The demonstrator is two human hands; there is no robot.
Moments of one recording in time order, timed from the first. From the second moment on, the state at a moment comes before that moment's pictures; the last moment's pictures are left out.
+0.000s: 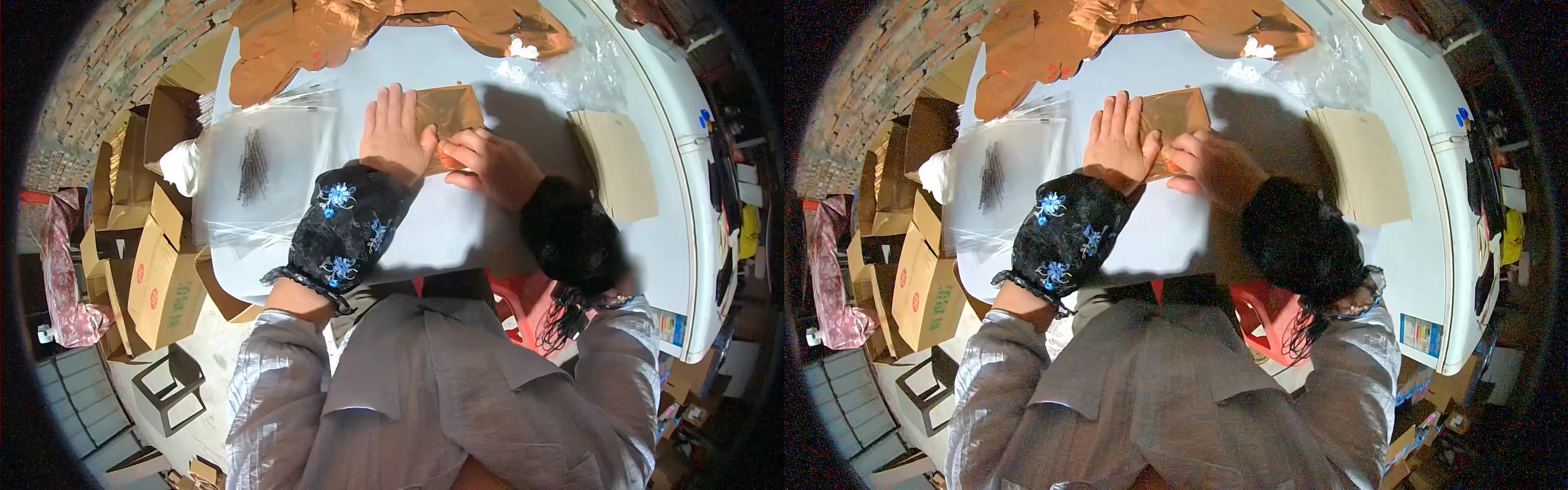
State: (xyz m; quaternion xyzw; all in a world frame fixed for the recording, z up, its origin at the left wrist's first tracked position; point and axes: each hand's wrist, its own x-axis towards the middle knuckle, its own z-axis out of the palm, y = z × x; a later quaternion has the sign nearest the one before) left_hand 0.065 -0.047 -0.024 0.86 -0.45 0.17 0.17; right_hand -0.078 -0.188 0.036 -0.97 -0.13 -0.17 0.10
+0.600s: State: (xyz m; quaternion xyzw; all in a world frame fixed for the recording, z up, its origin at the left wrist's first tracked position) left_hand 0.070 -0.048 -0.024 0.86 -0.45 0.15 0.19; right_hand -0.067 -0.175 0.030 -0.92 -0.25 -0.26 -0.17
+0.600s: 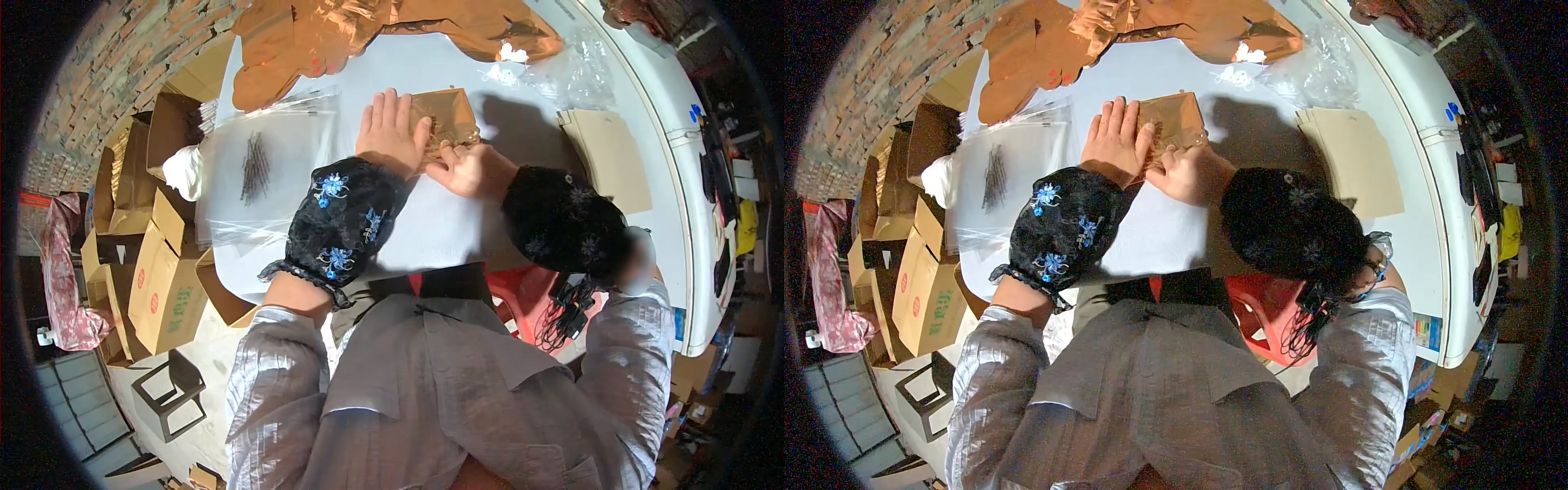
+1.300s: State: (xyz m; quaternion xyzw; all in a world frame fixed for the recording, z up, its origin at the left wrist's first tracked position) left_hand 0.046 -0.003 0.016 0.75 -0.62 0.16 0.18; right_hand -0.067 -0.180 0.027 -0.94 -0.21 -0.24 -0.09
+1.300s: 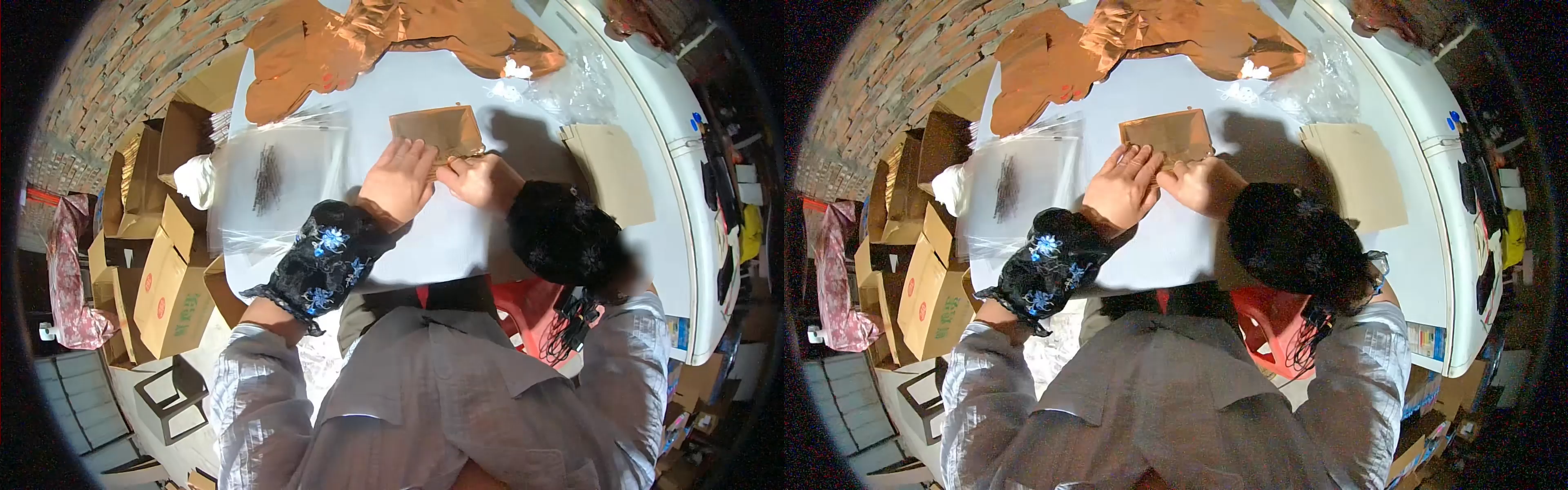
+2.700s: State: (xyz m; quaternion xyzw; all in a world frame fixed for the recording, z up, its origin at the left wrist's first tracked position) left_hand -0.029 -0.033 0.005 0.68 -0.64 -0.03 0.36; right_hand -0.269 -0.135 0.023 -0.42 0.45 -0.44 0.65
